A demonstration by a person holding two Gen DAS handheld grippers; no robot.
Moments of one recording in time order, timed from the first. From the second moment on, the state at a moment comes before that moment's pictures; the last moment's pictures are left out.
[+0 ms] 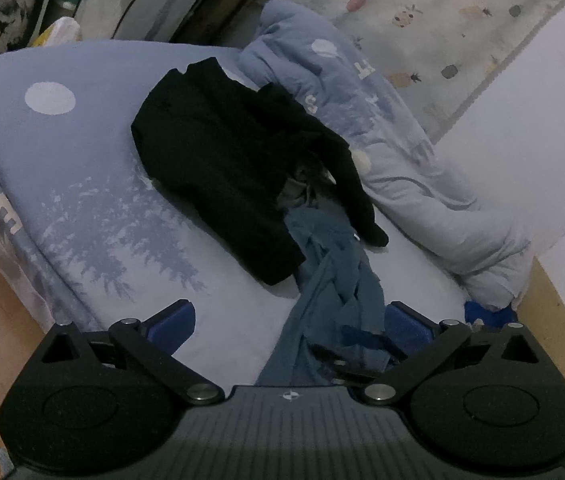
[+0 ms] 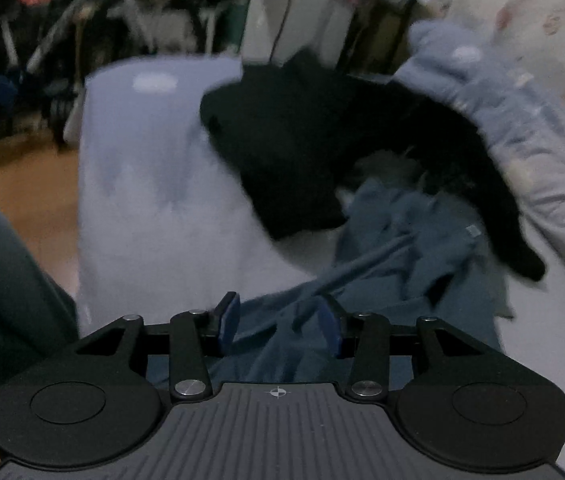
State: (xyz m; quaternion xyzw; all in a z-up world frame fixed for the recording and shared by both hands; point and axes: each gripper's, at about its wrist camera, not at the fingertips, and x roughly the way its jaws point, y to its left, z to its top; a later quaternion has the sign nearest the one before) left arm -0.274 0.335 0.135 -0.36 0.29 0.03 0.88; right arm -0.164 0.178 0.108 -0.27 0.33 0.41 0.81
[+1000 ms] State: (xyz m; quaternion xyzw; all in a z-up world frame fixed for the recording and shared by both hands) left arm -0.243 0.306 0.167 -0.32 0.28 0.06 0.90; right arm -0.016 -0.139 0.227 -0.08 0.25 0.08 0.96
